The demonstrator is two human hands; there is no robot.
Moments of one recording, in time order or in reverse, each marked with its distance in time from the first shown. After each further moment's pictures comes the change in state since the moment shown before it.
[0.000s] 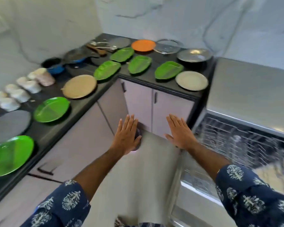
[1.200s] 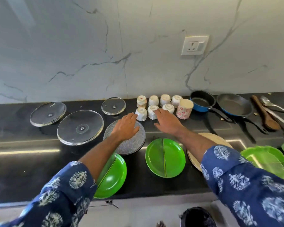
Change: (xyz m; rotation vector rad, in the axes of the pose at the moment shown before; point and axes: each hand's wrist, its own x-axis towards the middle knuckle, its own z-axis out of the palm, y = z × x) left_hand -0.089 -0.558 -0.065 -0.190 0.064 -1.080; right_hand 0.536 -0.594 -0.050 -0.021 -0.073 -1.062
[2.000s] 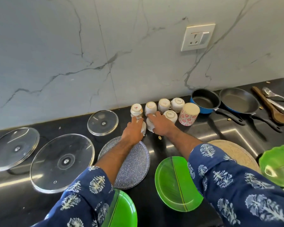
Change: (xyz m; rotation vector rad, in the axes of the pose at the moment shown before) left_hand 0.146 -0.027 0.054 -0.165 -0.127 0.017; right_hand 0.132 0.035 0.072 0.072 -0.131 0.194
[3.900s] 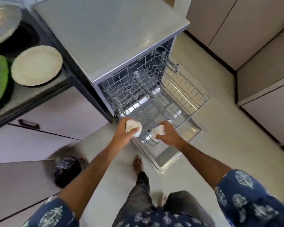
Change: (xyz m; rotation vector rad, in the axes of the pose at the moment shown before) left_hand -0.673 0.519 0.433 -0.133 -1.398 0.936; right_hand -1.042 -0.126 0.341 1.308 1.015 2.062
